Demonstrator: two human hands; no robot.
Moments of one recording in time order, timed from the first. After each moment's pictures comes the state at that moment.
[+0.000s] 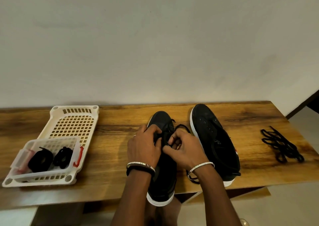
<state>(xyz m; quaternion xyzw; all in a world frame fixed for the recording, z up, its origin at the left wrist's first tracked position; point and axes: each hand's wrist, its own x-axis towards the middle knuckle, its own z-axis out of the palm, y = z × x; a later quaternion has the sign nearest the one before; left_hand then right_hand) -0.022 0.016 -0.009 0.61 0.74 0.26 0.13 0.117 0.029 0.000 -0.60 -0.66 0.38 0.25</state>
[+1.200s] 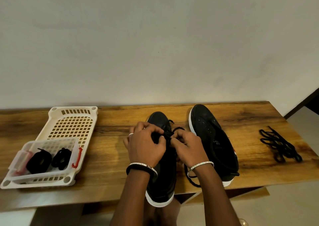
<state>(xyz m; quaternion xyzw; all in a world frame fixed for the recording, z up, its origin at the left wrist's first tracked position) -0.013 0.018 0.000 0.55 0.75 0.32 0.16 0.122 0.032 -0.005 -0.61 -0.63 0.38 0.30</state>
